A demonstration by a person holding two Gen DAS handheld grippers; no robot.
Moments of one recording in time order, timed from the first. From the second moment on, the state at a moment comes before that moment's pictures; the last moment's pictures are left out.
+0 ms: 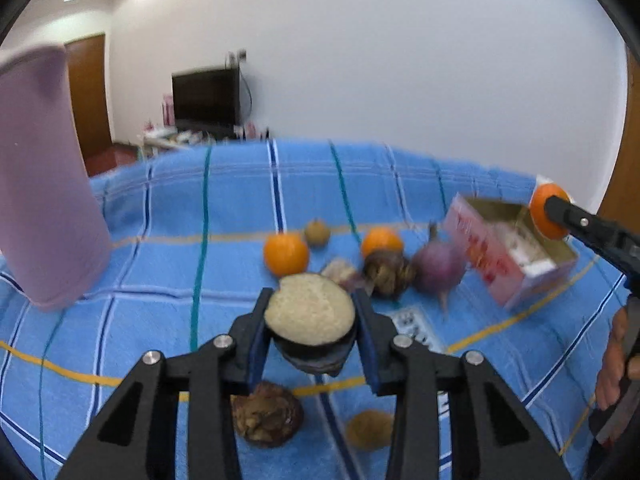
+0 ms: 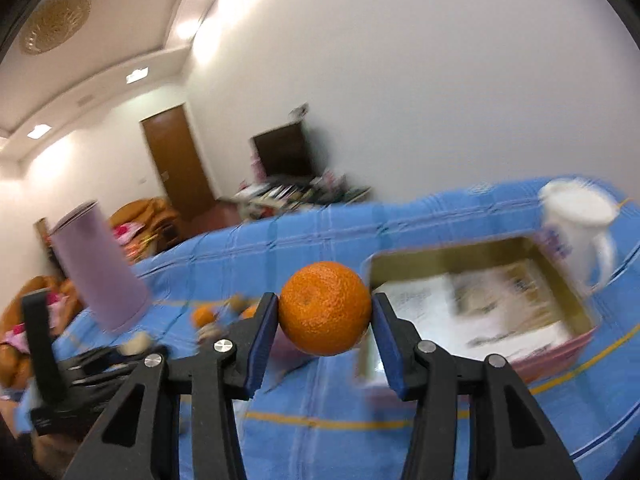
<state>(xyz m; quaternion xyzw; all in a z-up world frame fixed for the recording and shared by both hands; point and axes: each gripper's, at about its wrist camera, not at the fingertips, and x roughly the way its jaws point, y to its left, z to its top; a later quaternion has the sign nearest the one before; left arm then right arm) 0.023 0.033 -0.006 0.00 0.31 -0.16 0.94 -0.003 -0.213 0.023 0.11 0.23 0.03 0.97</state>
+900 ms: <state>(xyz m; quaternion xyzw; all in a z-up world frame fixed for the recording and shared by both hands) 0.030 -0.155 0.024 0.03 0.28 -0.27 0.92 0.022 -0.334 -0.007 0.09 0.31 -0.08 0.94</state>
